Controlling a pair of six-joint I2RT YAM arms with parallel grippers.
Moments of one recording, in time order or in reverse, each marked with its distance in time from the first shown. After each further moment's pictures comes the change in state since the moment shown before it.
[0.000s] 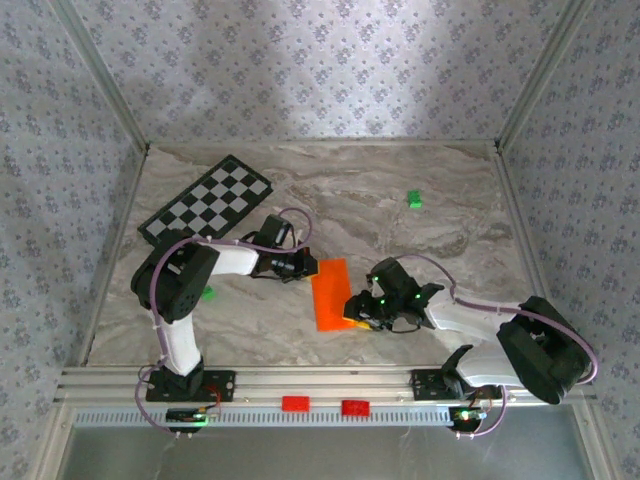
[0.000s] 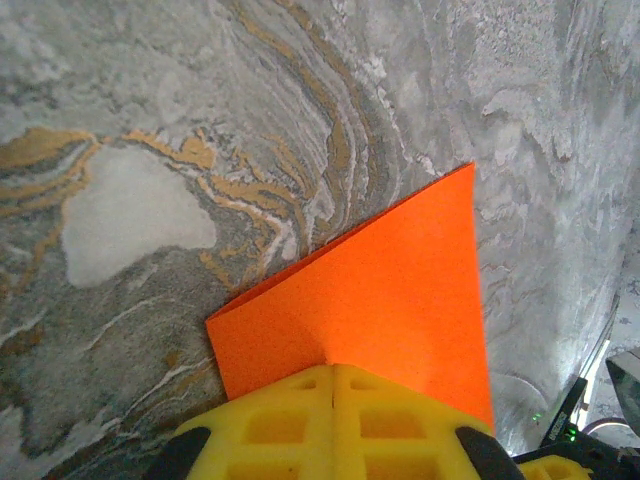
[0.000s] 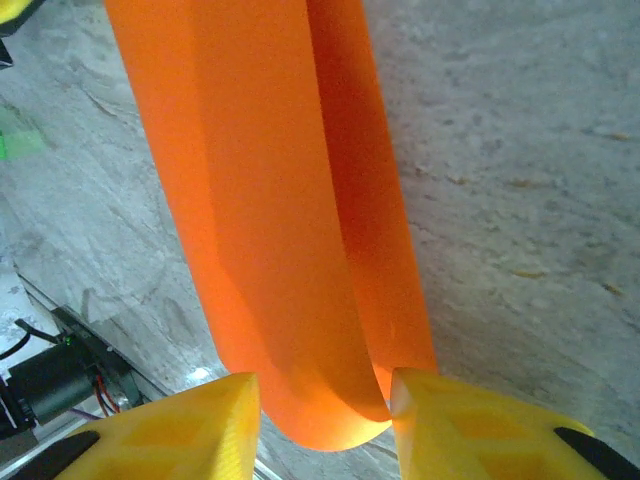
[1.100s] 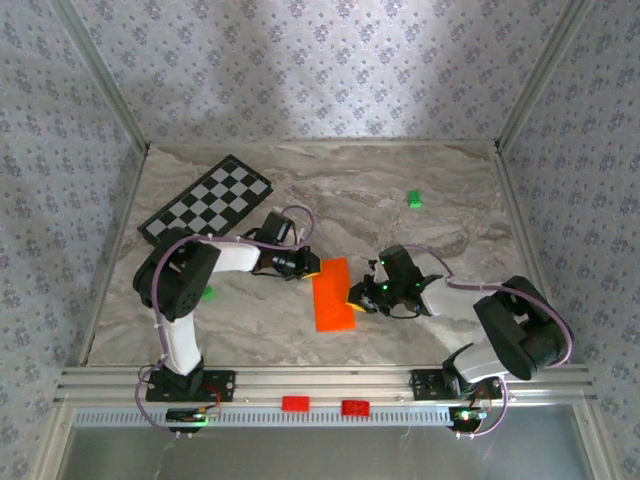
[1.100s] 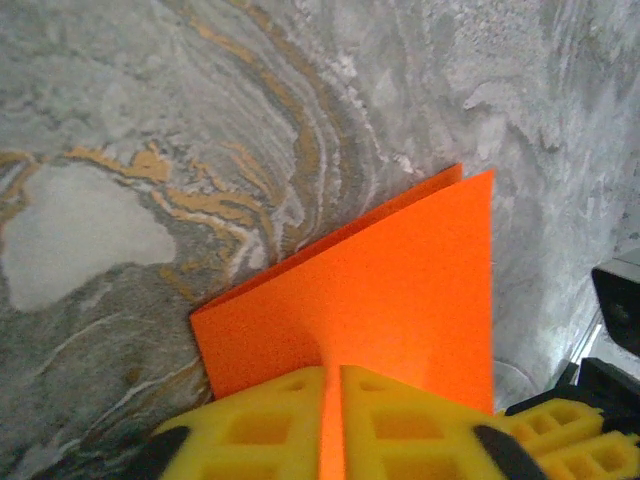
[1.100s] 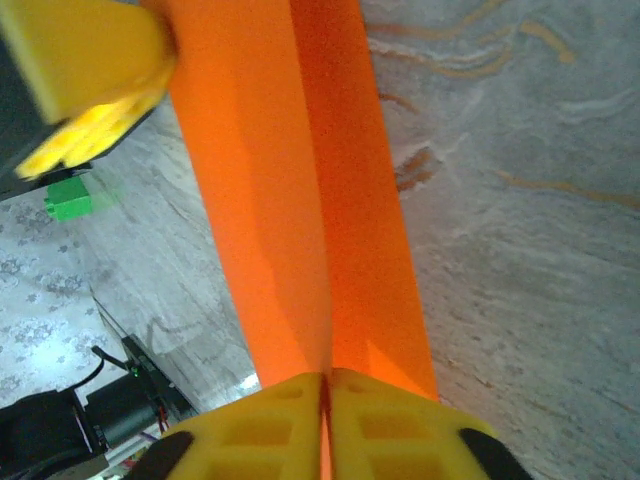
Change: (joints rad) left arm 0.003 0.008 0.047 -0.054 0.040 0.024; right arm -0.149 0.155 0.020 0.193 -0.124 -0.037
